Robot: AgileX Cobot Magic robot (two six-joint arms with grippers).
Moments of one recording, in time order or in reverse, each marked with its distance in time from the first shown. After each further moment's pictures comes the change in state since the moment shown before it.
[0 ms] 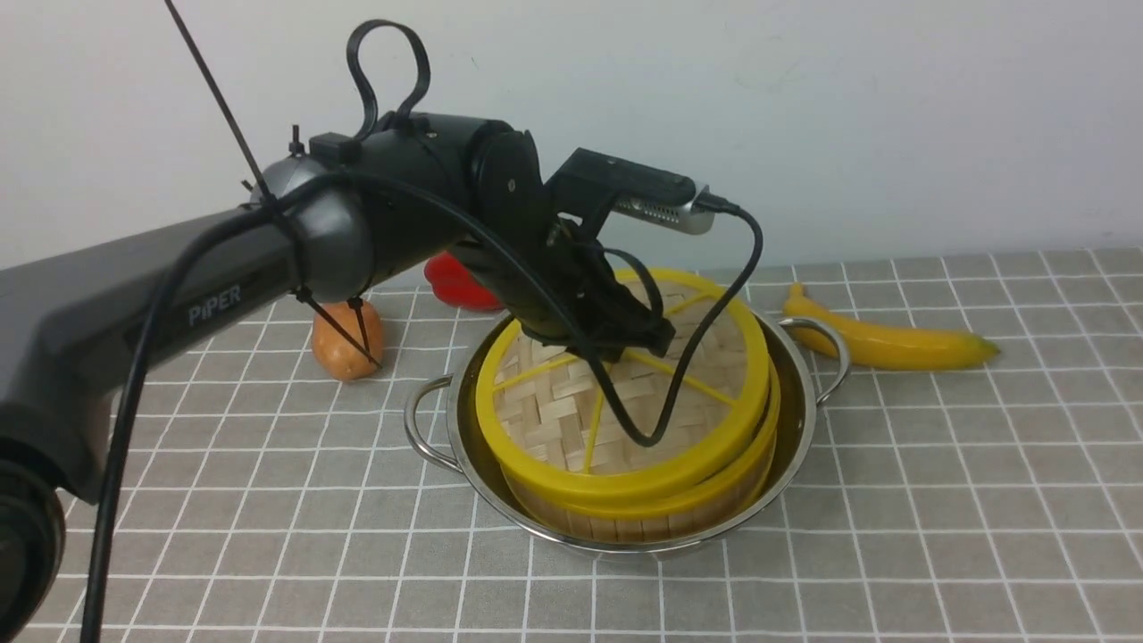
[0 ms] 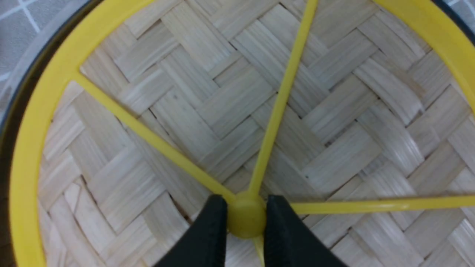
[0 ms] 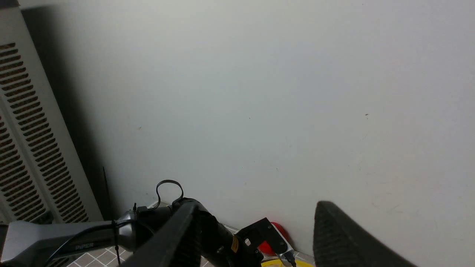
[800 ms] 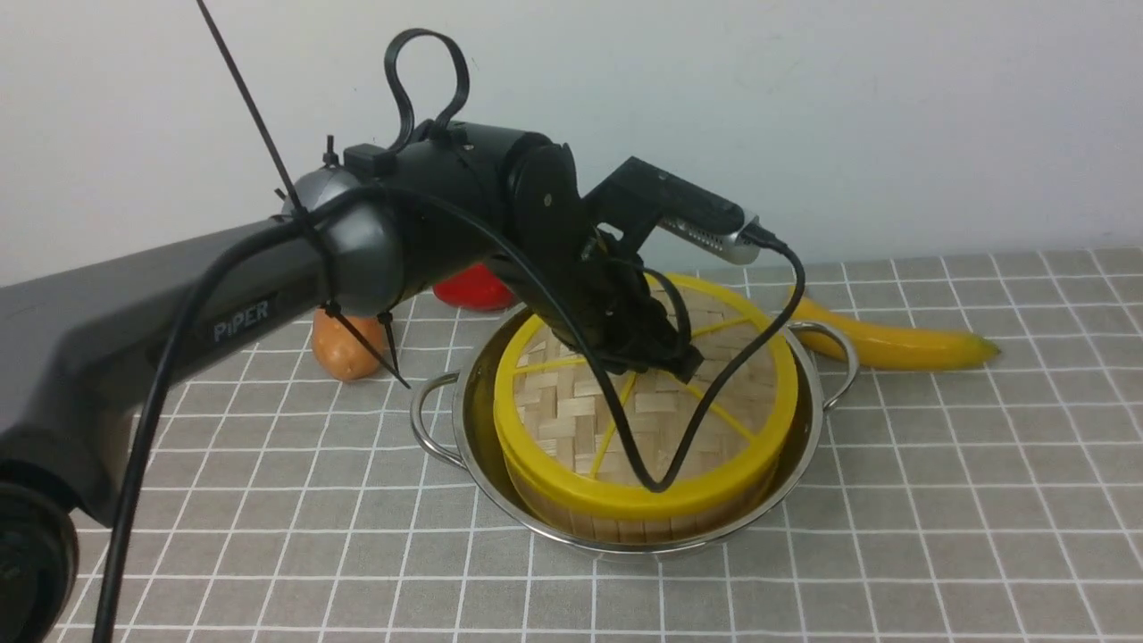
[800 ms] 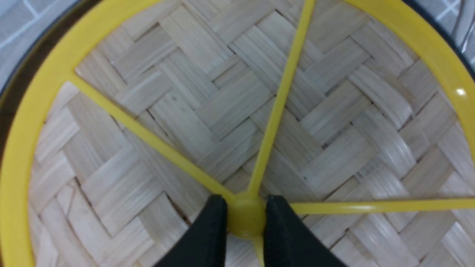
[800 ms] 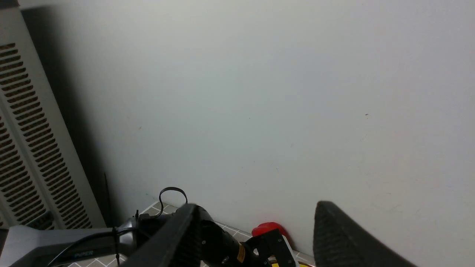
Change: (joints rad) right arm 0.000 0.000 0.000 0.000 0.000 0.008; left arm -0.058 0.000 -0.001 0.036 -0.023 0.085
